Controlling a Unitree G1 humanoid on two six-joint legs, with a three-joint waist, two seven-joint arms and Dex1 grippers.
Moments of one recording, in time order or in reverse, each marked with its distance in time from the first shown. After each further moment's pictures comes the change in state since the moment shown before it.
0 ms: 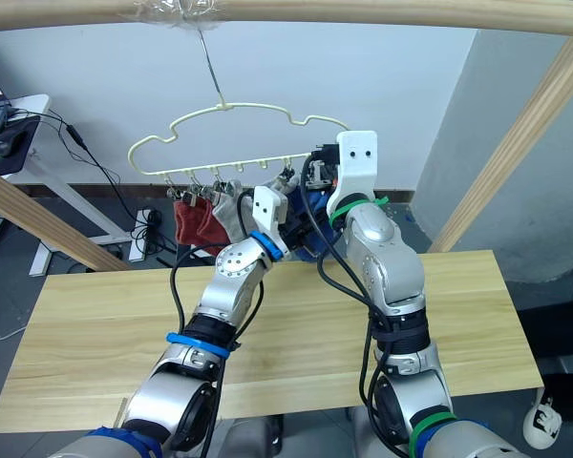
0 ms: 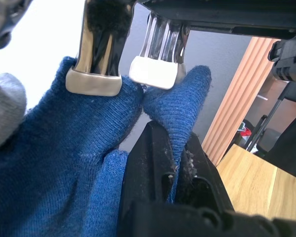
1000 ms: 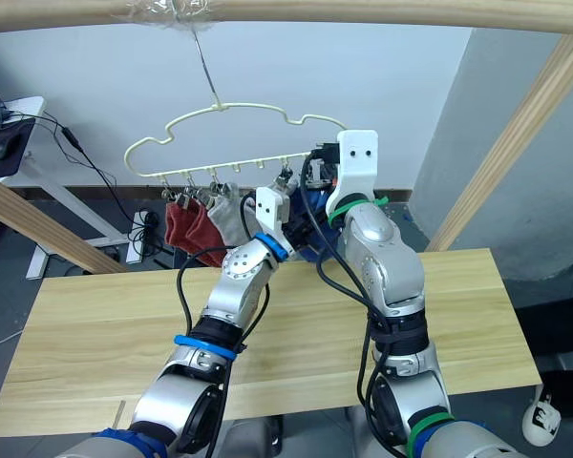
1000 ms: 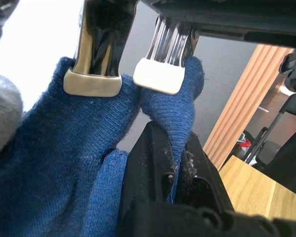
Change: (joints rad) left arm 0.006 -0.050 0.011 -0.003 -0.010 0.007 0.045; right arm 0.000 0.021 -0.016 -0.021 0.011 0.037 -0.007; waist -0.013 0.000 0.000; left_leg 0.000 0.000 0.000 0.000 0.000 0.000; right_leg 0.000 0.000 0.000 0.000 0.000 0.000
